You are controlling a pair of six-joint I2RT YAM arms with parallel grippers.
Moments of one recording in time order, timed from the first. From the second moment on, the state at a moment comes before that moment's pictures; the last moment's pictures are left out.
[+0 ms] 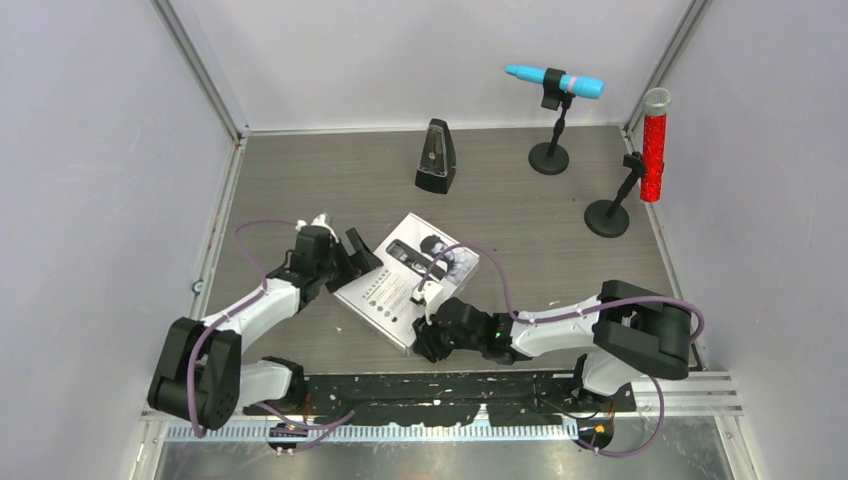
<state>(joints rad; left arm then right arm) -0.30 1.21 0.49 -0.03 0.20 -0.76 1.20 1.51 0.50 0.37 0.03 0.43</state>
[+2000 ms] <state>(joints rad) -0.24 0.02 0.62 -0.56 -0.40 -0.18 0.84 0.01 0.61 -0.58 1.07 0.17</state>
